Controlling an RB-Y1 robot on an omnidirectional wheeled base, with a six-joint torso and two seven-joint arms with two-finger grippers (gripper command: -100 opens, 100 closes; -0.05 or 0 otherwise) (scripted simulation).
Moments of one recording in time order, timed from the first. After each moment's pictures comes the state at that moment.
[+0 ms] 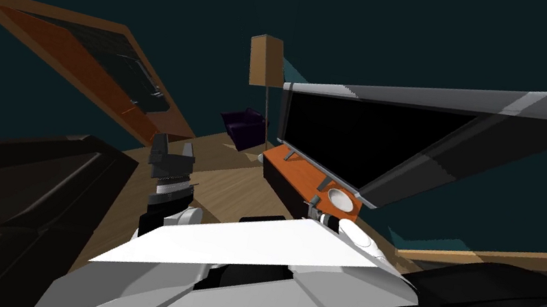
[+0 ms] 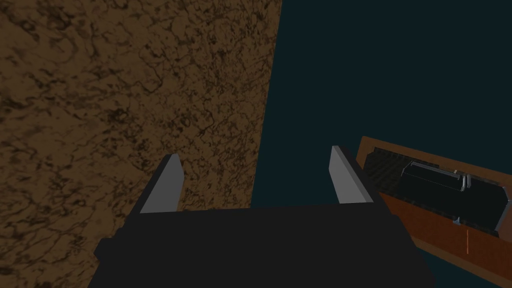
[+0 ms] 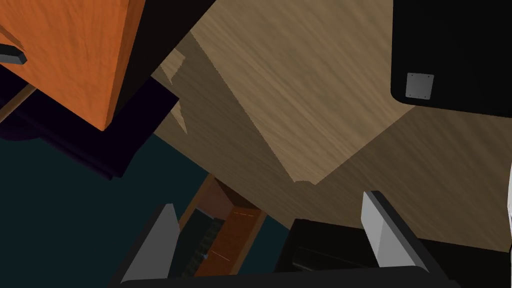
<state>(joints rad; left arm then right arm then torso) 0.54 0.00 0.00 -2.30 0.00 -0.49 -0.04 0.43 -0.69 0.19 -1.40 1.34 -0.57 0.82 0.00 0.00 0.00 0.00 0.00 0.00</state>
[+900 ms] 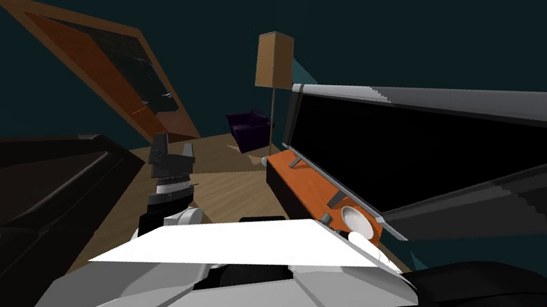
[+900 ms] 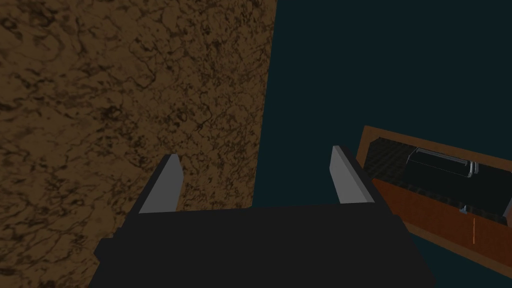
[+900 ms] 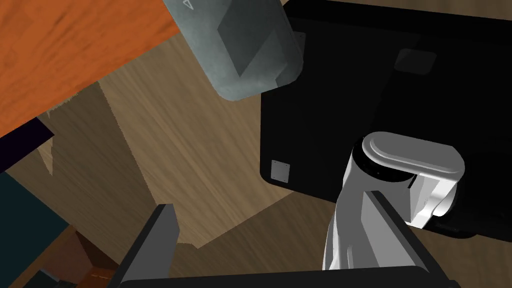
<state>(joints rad) 0.54 0.00 0.00 -2.30 0.00 -0.49 -0.04 0.48 -0.76 0.24 -1.26 1.57 -0.59 0.94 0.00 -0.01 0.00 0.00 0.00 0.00</state>
